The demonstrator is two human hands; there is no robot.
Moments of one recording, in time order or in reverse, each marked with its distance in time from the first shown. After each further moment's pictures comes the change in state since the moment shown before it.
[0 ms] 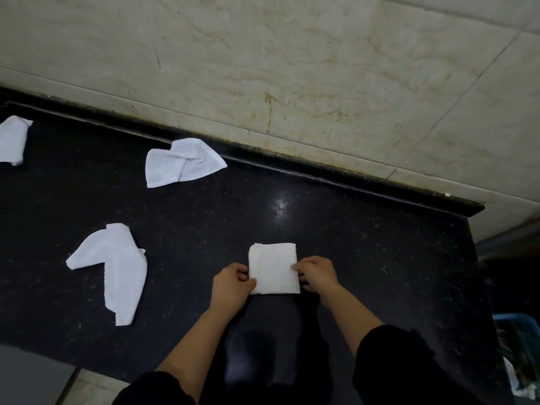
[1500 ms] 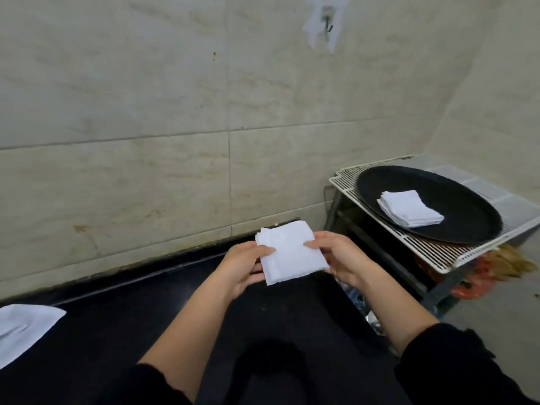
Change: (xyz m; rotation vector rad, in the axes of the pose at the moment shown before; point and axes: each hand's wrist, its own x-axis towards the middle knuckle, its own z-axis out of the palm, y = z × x) left_hand -0.087 0.289 0.093 -0.399 -0.888 0.230; right_hand -0.146 -0.028 -0.272 0.665 0.273 -0.331
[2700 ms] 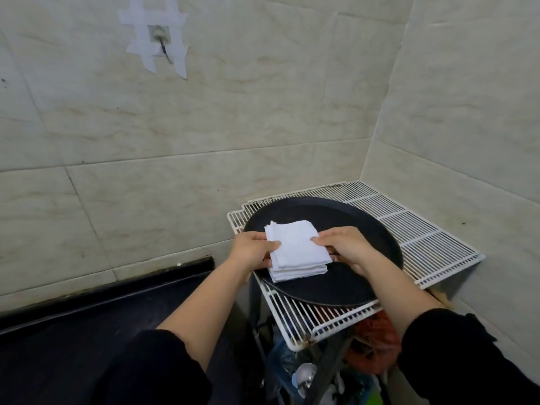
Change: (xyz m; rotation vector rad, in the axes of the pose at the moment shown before) left_hand 0.157 0.025 0.327 0.194 0.173 0.145; right_hand 0.088 -0.109 -0.333 -0.293 0.162 -0.124
